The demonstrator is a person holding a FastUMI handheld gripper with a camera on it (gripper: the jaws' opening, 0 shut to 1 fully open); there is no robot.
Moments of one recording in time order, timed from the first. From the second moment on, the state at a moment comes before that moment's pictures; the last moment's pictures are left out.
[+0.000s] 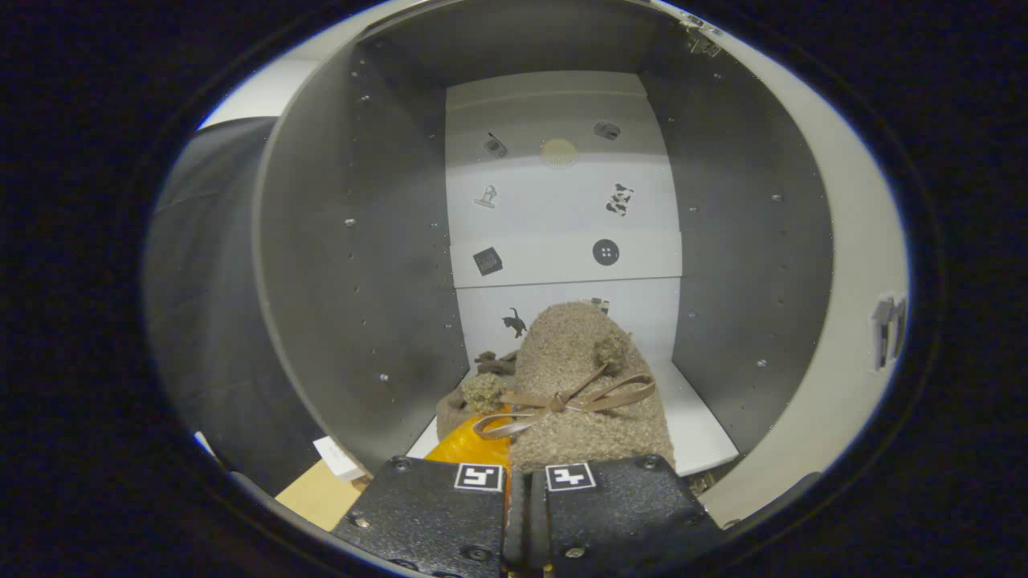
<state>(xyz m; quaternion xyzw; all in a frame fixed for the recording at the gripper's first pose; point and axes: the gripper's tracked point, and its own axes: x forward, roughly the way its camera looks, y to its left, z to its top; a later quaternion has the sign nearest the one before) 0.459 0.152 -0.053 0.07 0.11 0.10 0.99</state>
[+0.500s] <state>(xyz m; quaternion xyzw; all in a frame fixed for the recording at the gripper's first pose) 0.565 0.138 -0.087 0.08 0.15 0.05 0.98</state>
